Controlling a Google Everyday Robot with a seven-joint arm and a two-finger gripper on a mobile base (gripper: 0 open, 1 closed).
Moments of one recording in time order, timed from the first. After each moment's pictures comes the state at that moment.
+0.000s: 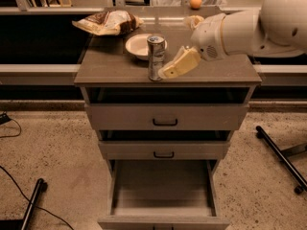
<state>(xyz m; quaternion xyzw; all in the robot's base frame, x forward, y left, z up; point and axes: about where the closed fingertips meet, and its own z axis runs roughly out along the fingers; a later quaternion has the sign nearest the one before) 0.613 -0.054 0.948 -0.52 0.67 0.17 0.50</state>
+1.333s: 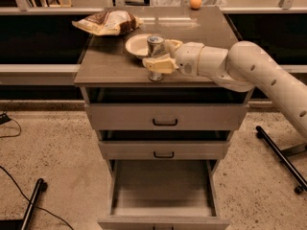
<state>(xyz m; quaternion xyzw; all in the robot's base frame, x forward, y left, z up) 0.688 -0.017 0.889 -0.42 0.62 0.30 0.60</state>
